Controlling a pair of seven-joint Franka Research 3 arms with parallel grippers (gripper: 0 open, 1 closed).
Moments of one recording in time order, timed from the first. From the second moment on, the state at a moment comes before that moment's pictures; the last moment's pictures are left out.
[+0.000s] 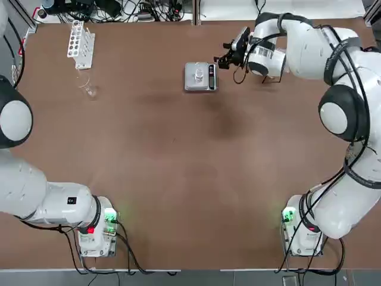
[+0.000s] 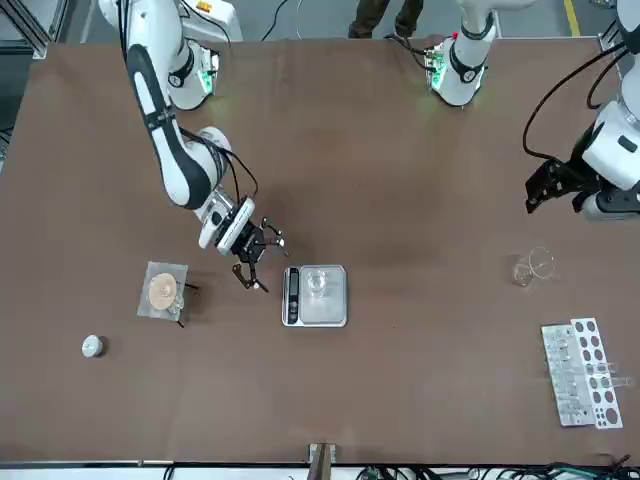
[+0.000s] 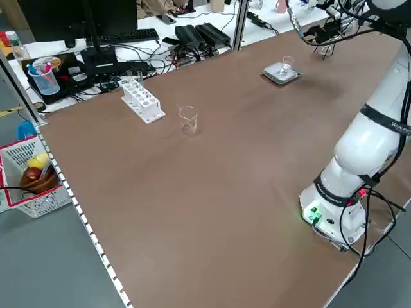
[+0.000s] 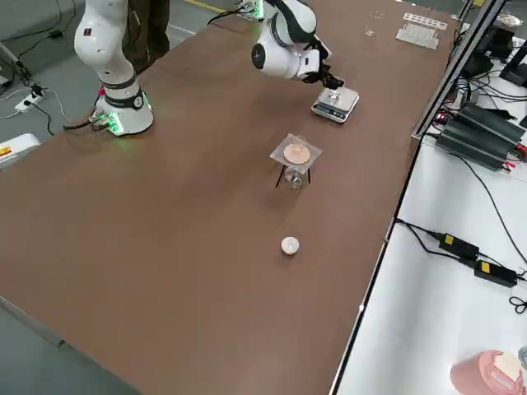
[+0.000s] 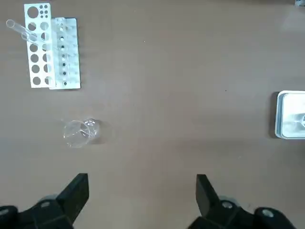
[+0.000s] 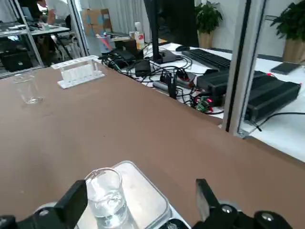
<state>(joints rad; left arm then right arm) -0.02 0.07 -0.11 -1.50 0.03 1.66 -0.14 0.56 0.38 -0.05 -1.98 2.23 2.64 -2.41</state>
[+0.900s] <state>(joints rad) -0.02 0.07 -0.11 -1.50 0.03 1.66 -0.14 0.56 0.33 -0.04 -1.99 2.22 2.82 -2.31</state>
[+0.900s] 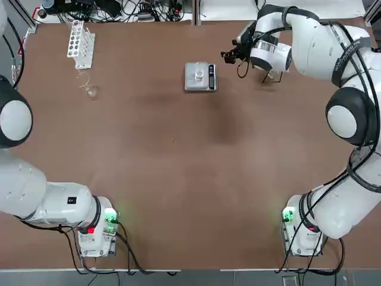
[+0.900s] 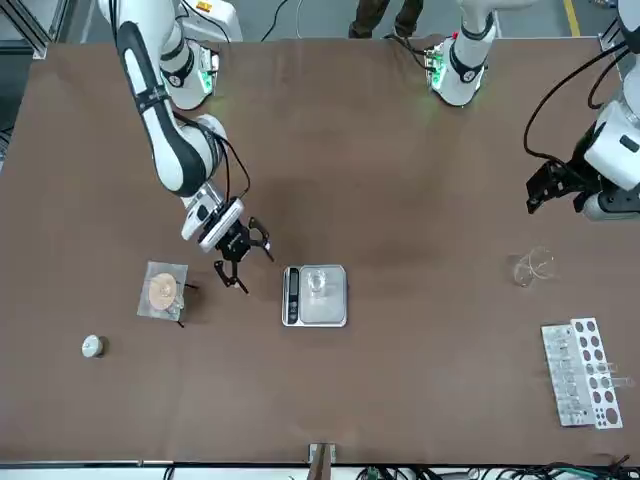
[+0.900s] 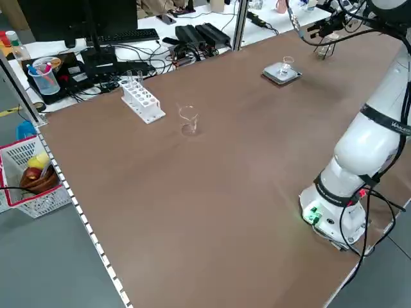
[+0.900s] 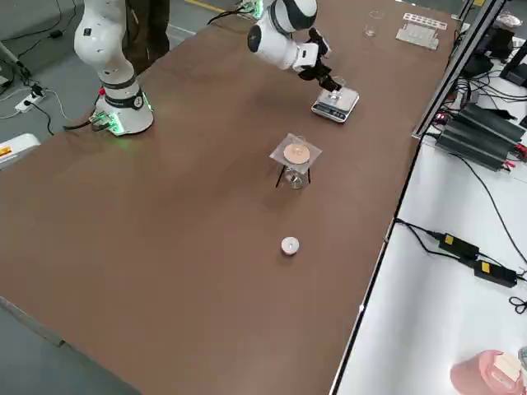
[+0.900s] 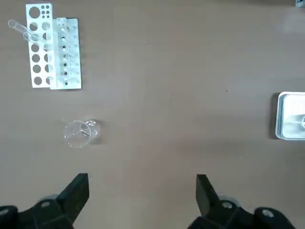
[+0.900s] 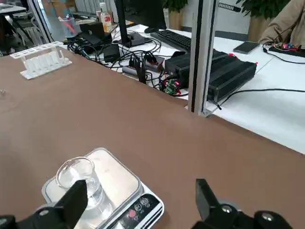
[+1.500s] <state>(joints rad) -0.01 0.07 -0.11 -1.50 0.03 1.66 -0.14 0.56 0.29 -0.03 -1.99 1.96 2.82 -1.97</state>
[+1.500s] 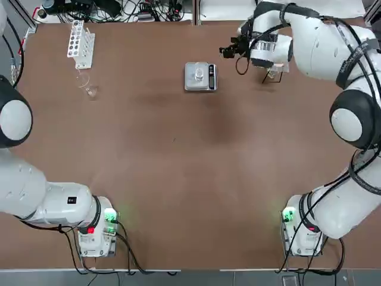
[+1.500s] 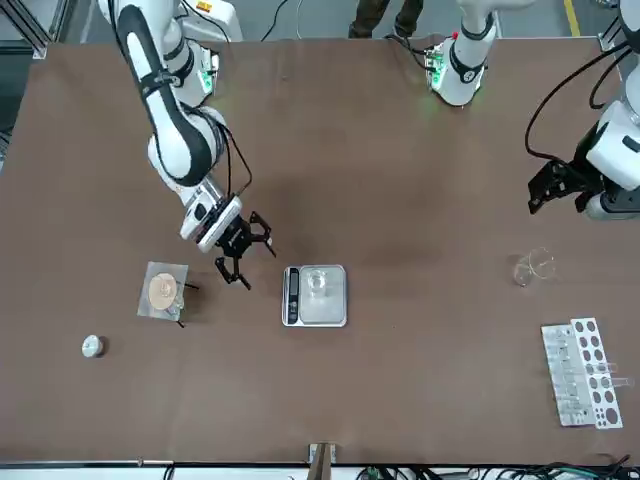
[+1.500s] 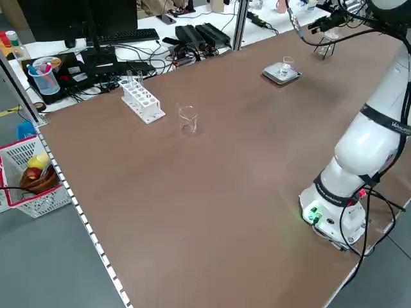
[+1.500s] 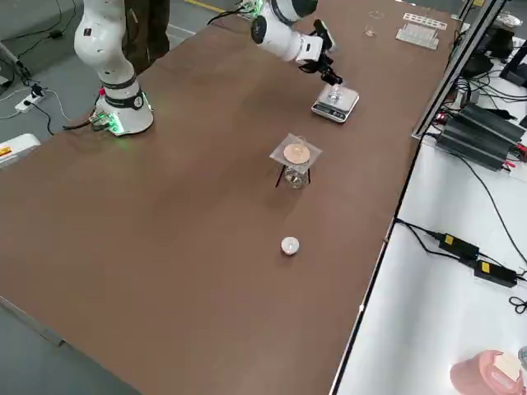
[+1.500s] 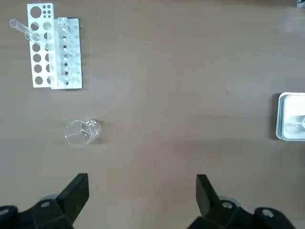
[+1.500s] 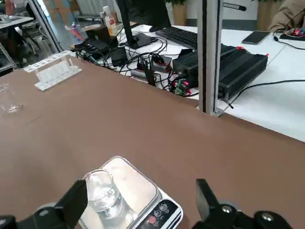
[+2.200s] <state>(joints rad) -0.01 0.07 -0.11 -1.50 0.03 1.66 -0.14 0.57 0.21 -0.03 -1.99 1.63 2.83 -1.47</state>
